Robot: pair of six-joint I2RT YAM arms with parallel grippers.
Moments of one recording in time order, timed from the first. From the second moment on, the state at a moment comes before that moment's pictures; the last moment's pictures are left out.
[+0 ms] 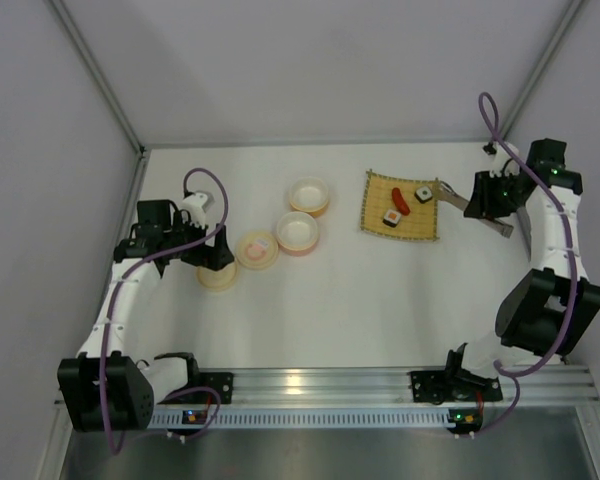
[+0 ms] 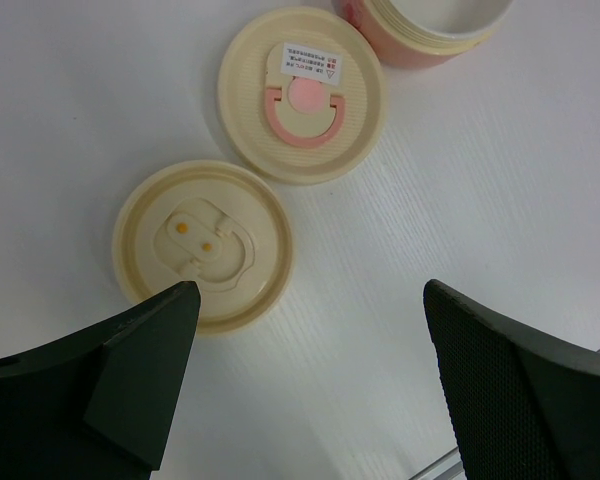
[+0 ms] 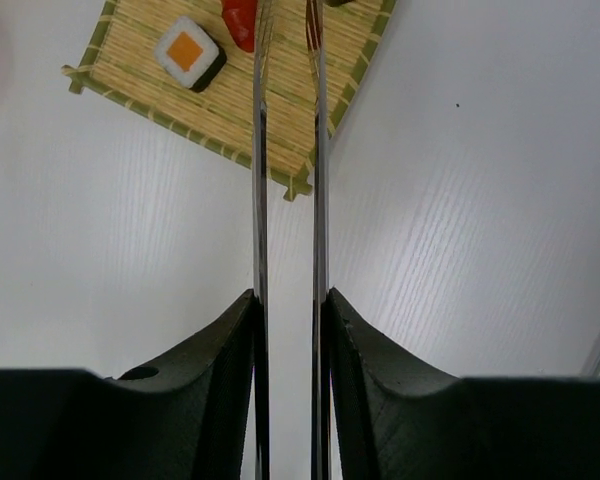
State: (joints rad) left arm 0.04 1.13 0.91 -0.65 0.51 0.22; right arm -0.33 1.54 1.46 -0.97 -0.48 -0.38
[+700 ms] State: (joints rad) left arm 0.04 1.13 0.93 -0.67 0.55 0.22; right arm -0.12 1.53 1.48 -1.00 -0.49 -0.39
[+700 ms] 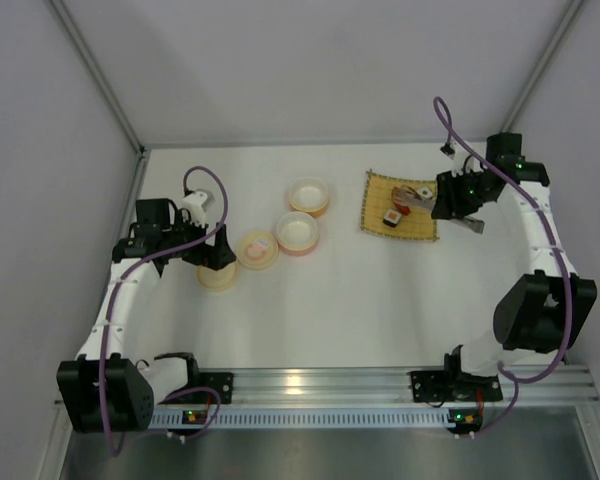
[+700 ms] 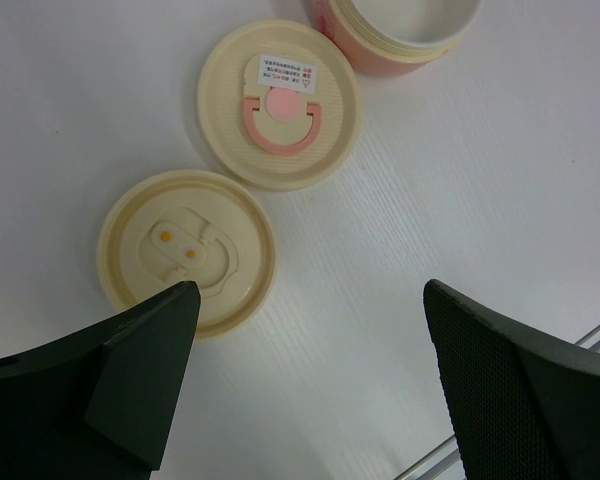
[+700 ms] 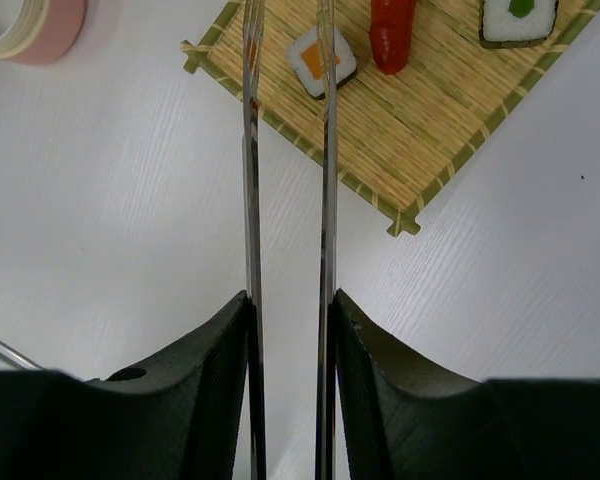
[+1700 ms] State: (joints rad) left arm 0.04 1.14 0.95 -0.68 0.55 0.21; right arm -0.04 1.75 1.59 -0.95 -0.26 -0.28
